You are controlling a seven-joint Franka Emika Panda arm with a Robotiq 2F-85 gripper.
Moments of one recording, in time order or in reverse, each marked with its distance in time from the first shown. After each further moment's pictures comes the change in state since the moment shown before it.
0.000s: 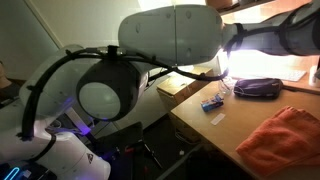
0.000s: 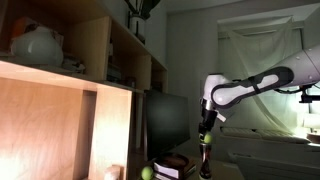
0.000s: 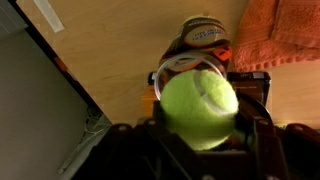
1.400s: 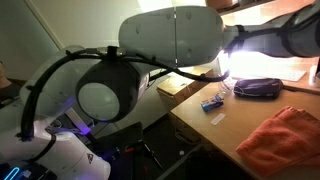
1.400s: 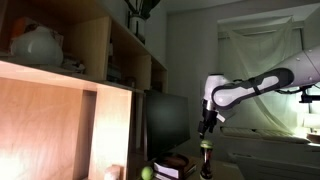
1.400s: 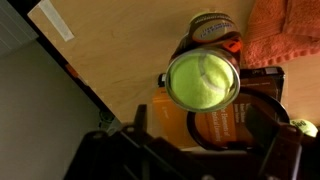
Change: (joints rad) arm 0.000 0.008 -0.027 0.011 -0.001 0.000 0.070
